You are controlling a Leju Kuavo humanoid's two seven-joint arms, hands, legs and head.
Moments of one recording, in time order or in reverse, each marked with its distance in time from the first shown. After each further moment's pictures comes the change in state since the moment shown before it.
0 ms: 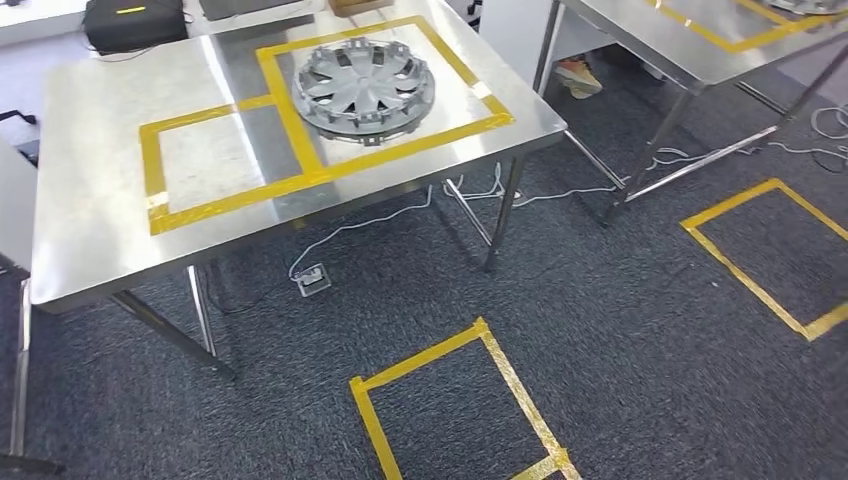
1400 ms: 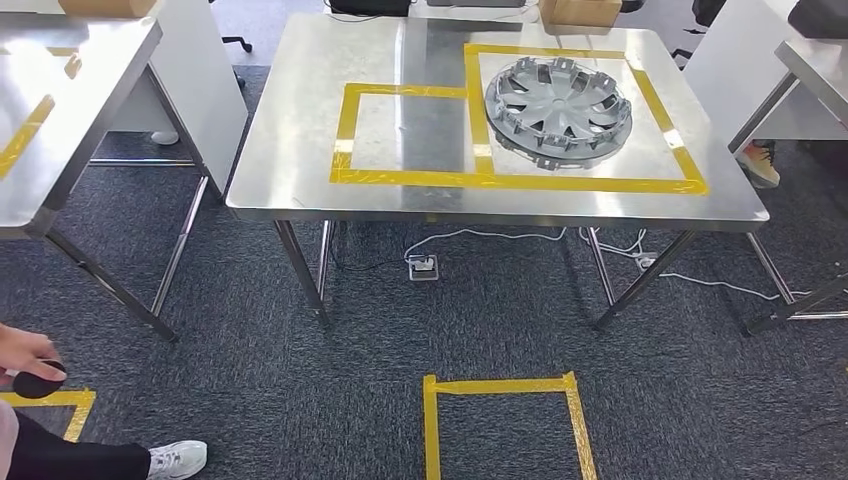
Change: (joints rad) left arm 0.003 -0.010 0.007 0.001 -0.022 -0.024 0.052; right arm 0.000 -0.026 -0.005 -0.011 0.022 -0.041 0.041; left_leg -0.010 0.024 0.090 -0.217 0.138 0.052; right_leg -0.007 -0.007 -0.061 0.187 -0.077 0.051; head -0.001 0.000
